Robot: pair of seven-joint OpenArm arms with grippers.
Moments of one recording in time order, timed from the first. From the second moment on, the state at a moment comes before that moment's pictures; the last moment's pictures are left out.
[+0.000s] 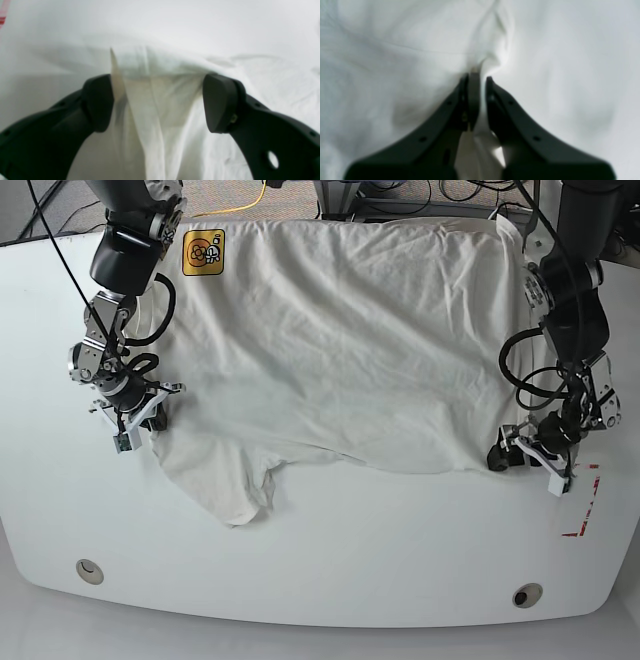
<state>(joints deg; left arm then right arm) -30.1 -18.5 -25.3 35.6 -10.8 -39.8 33.3 12.4 13.1 26.0 59.8 -2.7 40.4 -26.9</state>
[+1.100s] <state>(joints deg) -33.2 -17.4 -22.2 29.7 -11.1 -39.7 33.2 13.5 12.9 26.0 59.7 -3.4 40.4 -28.0</state>
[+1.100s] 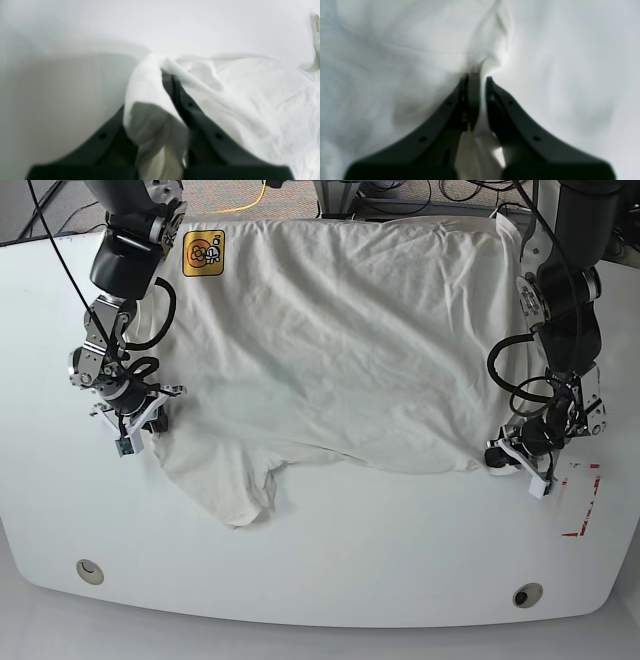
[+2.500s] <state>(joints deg) -49.4 -15.9 -19.2 90.9 -11.1 -42.1 76.9 36.0 18.0 15.8 82.6 -2.3 41.9 -56.4</state>
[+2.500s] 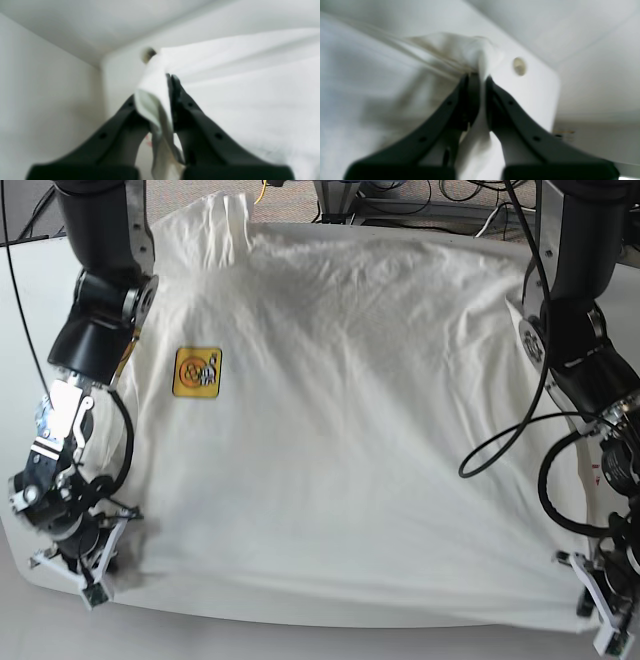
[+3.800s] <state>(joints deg) -18.3 -13.4 -25.4 101.6 -11.2 -42.2 78.1 14.5 15.7 26.9 96.0 -1.1 41.9 -58.9</state>
